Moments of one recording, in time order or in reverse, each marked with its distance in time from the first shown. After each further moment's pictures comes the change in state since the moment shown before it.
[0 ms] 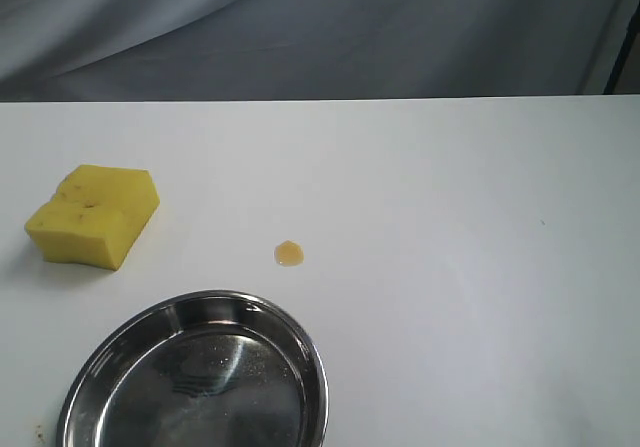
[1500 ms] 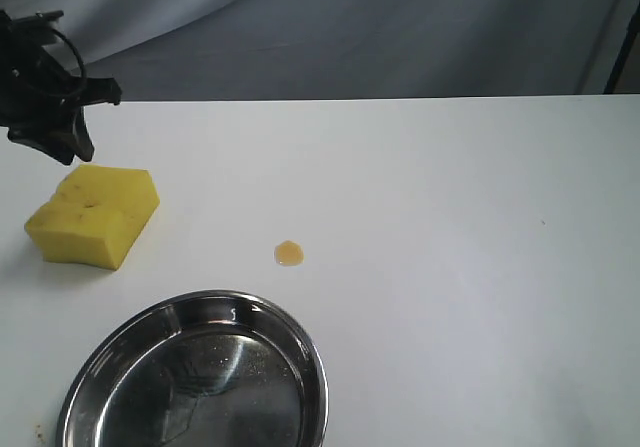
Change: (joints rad) left arm 0.000 1.773 -1.102 -0.210 0.675 0.112; right arm 0.000 0.000 0.000 0.000 0.000 0.000
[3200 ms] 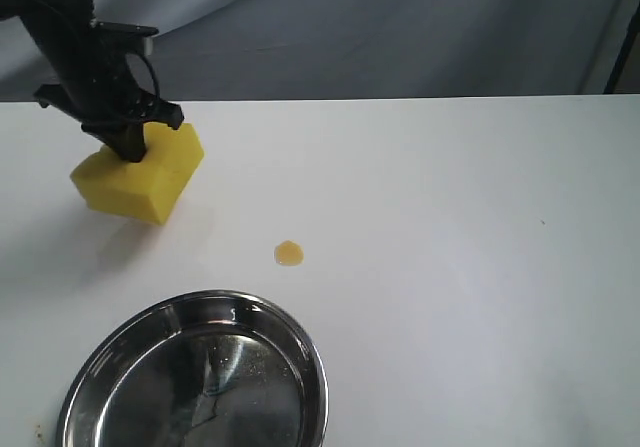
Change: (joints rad) left arm -0.159 0.166 -0.207 0.110 0.072 0.157; right arm 0.000 0.000 0.000 0.000 0.000 0.000
